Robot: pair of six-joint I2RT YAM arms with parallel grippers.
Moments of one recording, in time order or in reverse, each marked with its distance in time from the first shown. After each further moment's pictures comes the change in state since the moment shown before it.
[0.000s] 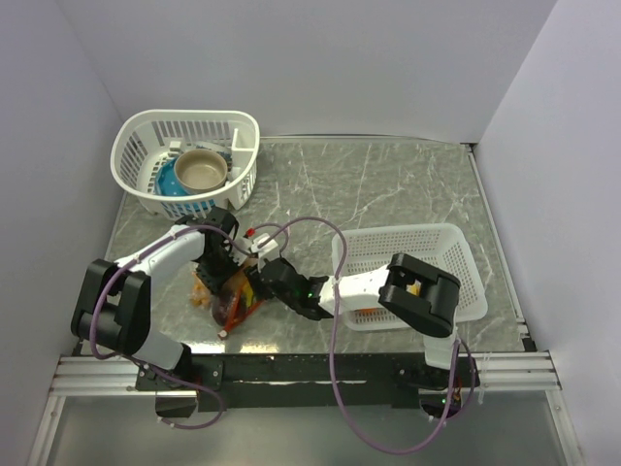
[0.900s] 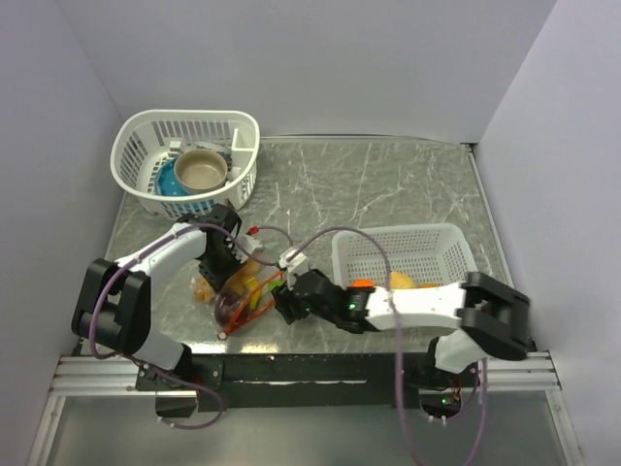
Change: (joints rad) left arm -0.013 0.001 0.024 0.002 -0.001 -0.001; right arm 0.038 -0.391 -0.243 -0.248 -0.098 0.026
